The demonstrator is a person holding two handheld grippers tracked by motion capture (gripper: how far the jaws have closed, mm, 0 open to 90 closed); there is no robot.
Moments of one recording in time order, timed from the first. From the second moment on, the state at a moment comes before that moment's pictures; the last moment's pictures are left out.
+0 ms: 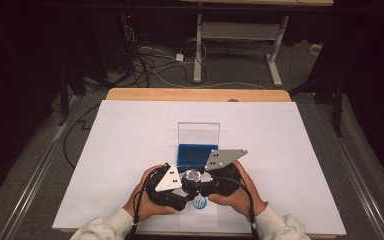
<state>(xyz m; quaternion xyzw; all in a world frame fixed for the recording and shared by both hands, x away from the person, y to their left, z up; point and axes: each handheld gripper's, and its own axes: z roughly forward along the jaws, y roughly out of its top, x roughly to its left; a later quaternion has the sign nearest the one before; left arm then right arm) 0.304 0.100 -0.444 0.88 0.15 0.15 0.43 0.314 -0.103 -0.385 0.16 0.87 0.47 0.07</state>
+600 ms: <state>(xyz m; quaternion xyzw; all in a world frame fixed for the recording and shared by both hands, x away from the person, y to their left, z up) 0.308 0.108 -0.444 0.87 0.17 0.15 0.44 0.313 -0.107 -0.379 0.16 0.86 0.48 0.08</state>
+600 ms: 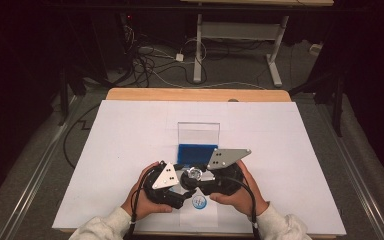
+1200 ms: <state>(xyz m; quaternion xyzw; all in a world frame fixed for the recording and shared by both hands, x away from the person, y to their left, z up) 0.307 0.133 -0.439 0.87 0.18 0.18 0.42 0.318 -0.128 -0.367 0.18 0.85 0.49 0.10</state>
